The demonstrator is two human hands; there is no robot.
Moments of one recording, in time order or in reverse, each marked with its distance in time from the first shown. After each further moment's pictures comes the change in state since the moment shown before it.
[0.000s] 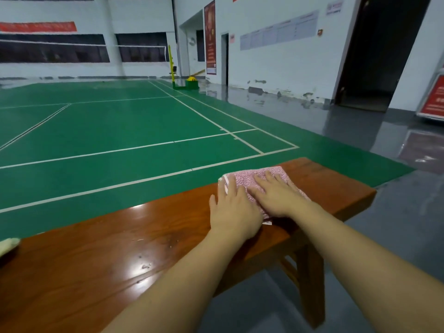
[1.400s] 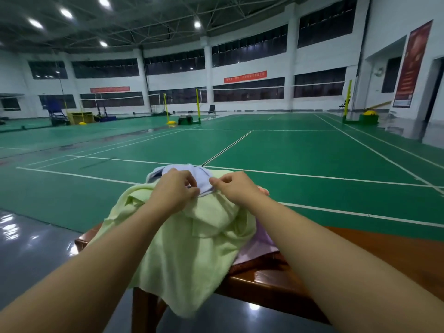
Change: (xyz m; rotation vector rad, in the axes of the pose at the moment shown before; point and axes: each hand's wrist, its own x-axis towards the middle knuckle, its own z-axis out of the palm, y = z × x) left_hand -0.353 -0.387 -0.337 0.129 0.620 -0.633; right_hand -0.167 -0.578 -0.030 0.713 -0.183 -0.742
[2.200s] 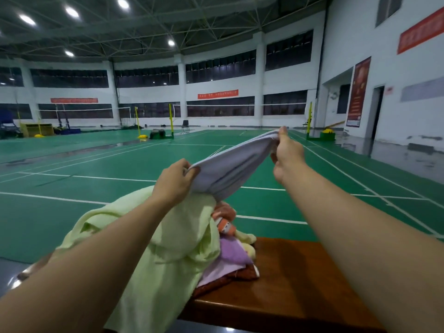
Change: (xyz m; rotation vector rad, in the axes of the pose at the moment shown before) left_hand 0.051 0.080 0.015 -0.238 0.098 0.121; right_hand 0.004 0.016 -0.180 1.049 0.662 0.149
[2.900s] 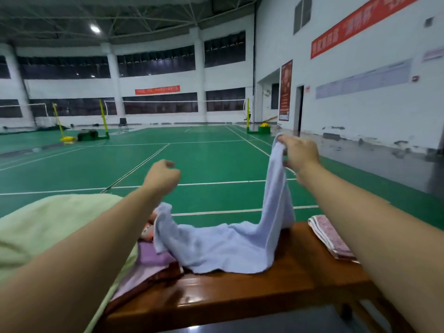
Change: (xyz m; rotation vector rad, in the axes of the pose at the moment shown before) left_hand -0.003 0.137 0.101 -0.298 -0.253 -0.170; right_hand 0.004 -0.089 -0.215 -0.639 0.227 -0.284
